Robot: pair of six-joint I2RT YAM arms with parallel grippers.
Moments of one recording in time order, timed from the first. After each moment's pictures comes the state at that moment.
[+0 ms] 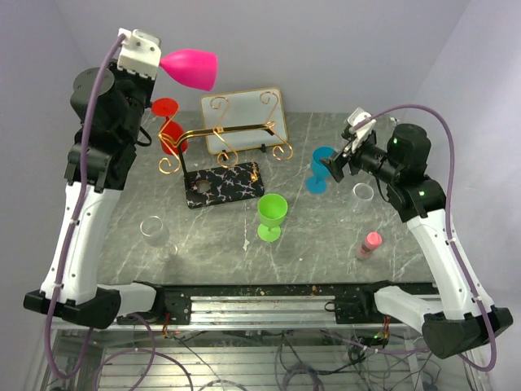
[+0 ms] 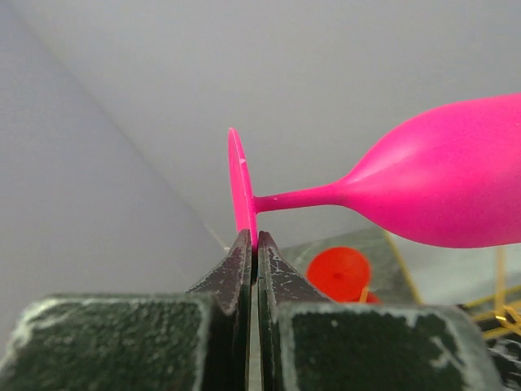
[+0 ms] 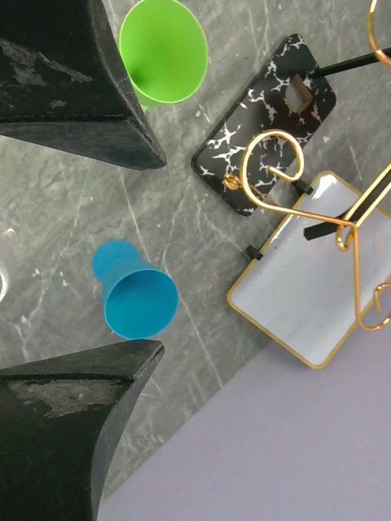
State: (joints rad) left arm -0.28 1.25 1.78 -0.41 -0.25 0.42; right arm 0.26 1.08 1.29 -0.46 -0.45 -0.44
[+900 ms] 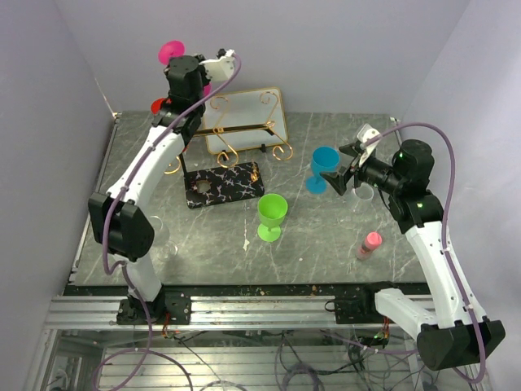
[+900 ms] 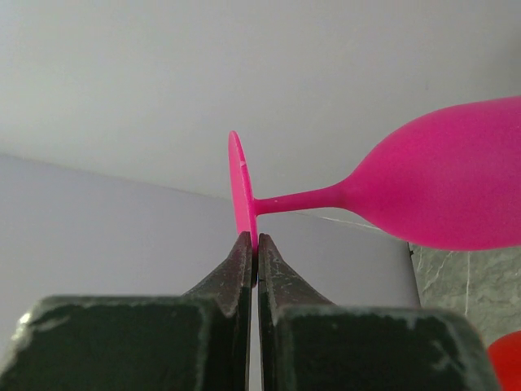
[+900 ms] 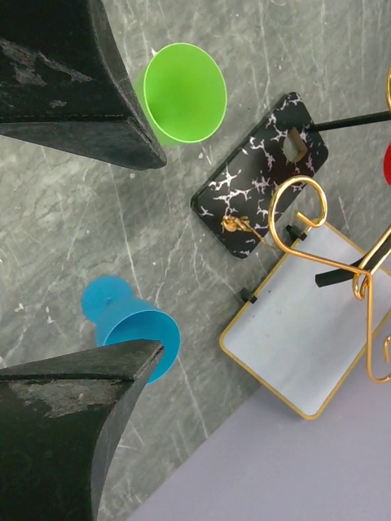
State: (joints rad) left arm -0.37 1.76 1.81 -0.01 -0.54 1.21; right arm 0.14 0.97 1.05 -0.30 -0.70 -0.39
